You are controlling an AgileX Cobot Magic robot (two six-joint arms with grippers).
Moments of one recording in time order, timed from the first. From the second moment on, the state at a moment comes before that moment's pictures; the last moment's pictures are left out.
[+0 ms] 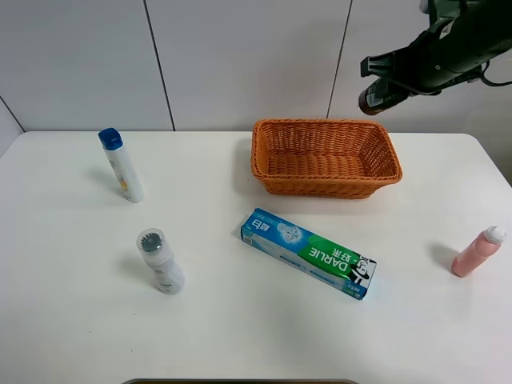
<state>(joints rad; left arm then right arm) 0.05 0.00 -0.51 0.02 1.05 0.01 0.18 1.63 -1.34 0.03 0.61 0.07</state>
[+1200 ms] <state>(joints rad) 0.05 0.00 -0.51 0.02 1.05 0.01 0.24 2.07 -1.49 0.03 0.53 0.02</state>
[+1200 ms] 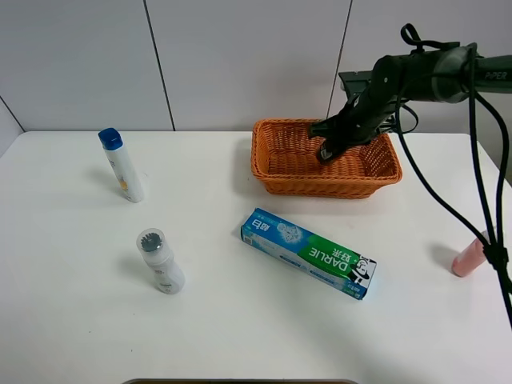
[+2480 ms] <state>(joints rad) 0.05 0.00 -0.51 0.02 1.05 0.01 0.24 2.10 -1.49 0.03 0.50 0.02</state>
